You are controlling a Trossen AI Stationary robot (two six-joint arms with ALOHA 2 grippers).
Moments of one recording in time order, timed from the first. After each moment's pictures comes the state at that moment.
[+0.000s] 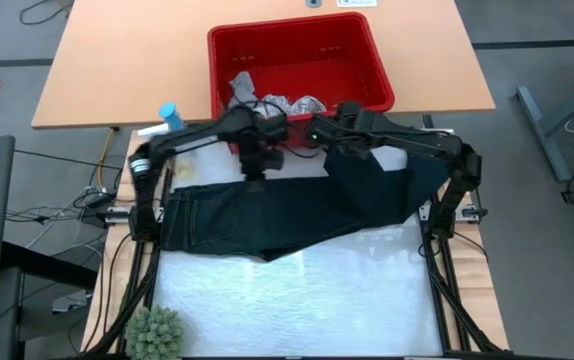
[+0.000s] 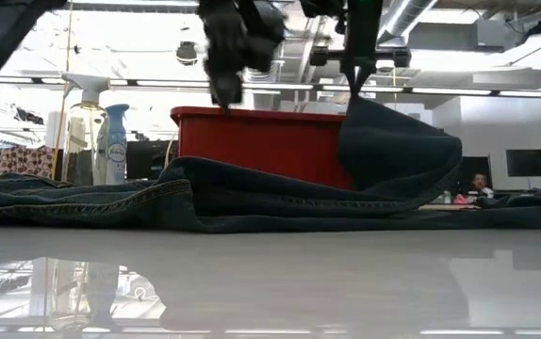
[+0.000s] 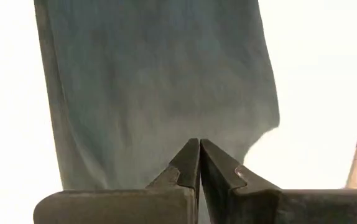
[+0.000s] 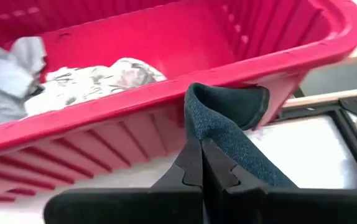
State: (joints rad) left arm 0.39 1.96 1.96 -1.49 0.34 0.24; right arm -0.31 1.73 1.75 -1.23 0.86 1.26
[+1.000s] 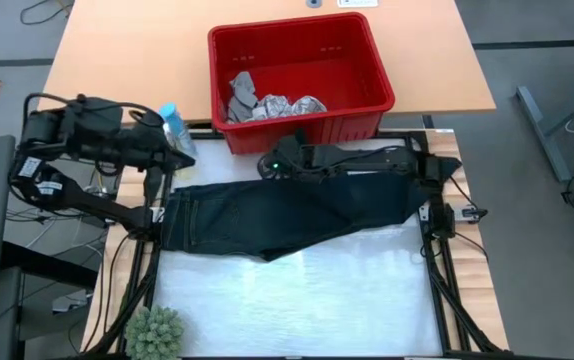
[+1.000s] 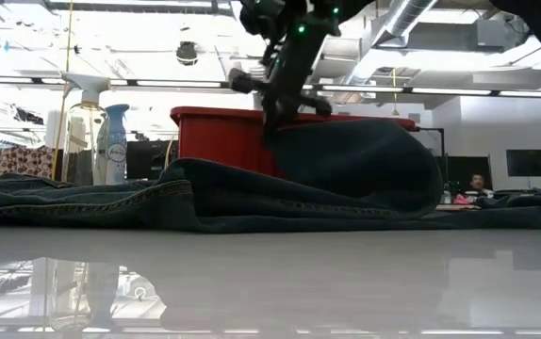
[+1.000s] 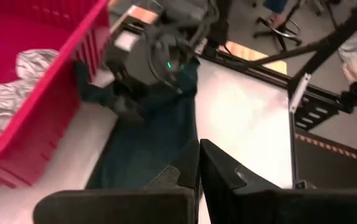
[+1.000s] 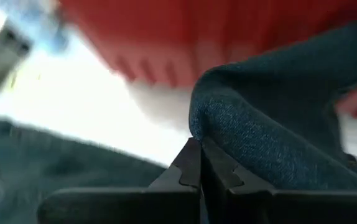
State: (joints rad) left arm 0.08 1.16 1.96 -1.33 -0.05 -0.30; right arm -0.18 2.01 1.75 -0.64 0.55 0.82
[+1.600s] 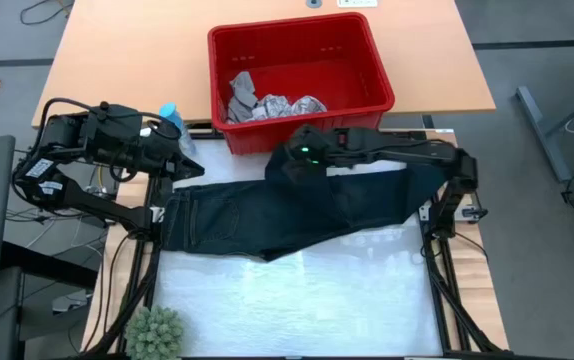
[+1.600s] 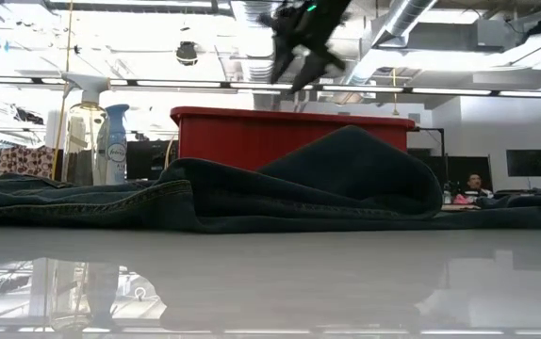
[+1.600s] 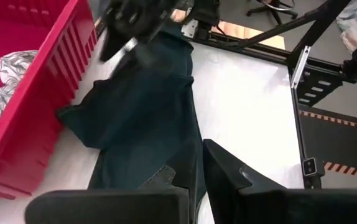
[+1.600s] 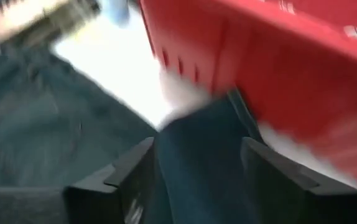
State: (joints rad) left arm 0.08 1.15 1.86 -1.28 0.00 -0.20; right arm -0.18 1.76 1.75 -0.84 0.39 0.49
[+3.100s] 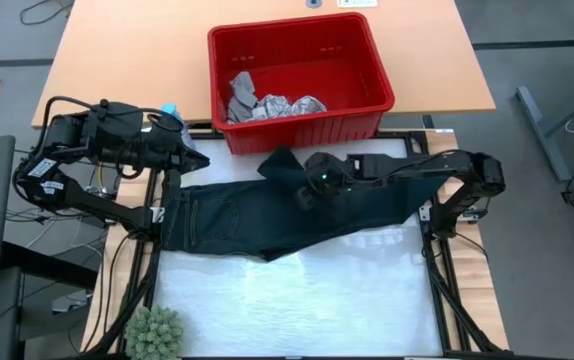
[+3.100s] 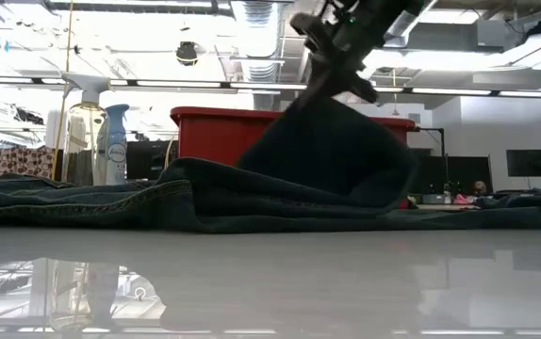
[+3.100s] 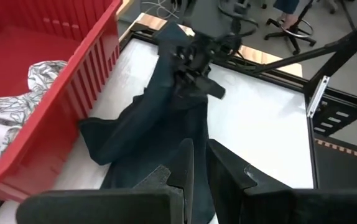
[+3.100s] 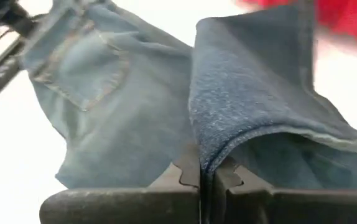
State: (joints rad) left arm 0.08 1.17 1.86 -1.21 -0.09 -0.27; right arm -0.11 1.56 1.27 -0.50 0.18 0.65
